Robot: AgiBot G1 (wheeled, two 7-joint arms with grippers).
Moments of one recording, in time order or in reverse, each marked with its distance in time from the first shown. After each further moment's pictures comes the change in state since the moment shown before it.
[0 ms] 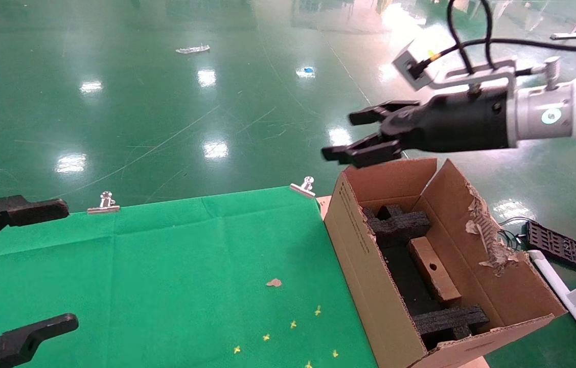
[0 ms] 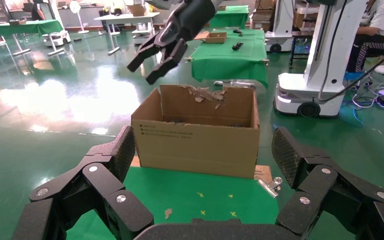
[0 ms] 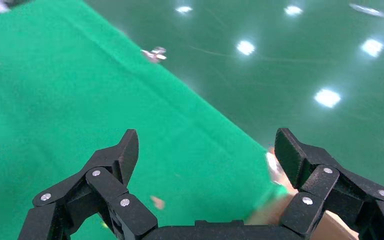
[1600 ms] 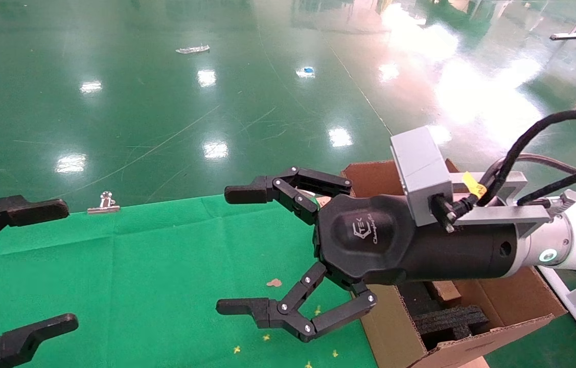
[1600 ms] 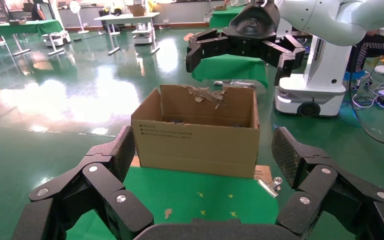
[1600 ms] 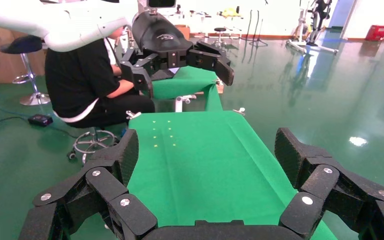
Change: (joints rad) left arm 0.000 -0.001 0.002 0.000 -0.002 -0.001 0.001; right arm -0.790 -0.065 0.788 0.438 0.319 -0.217 -0.307
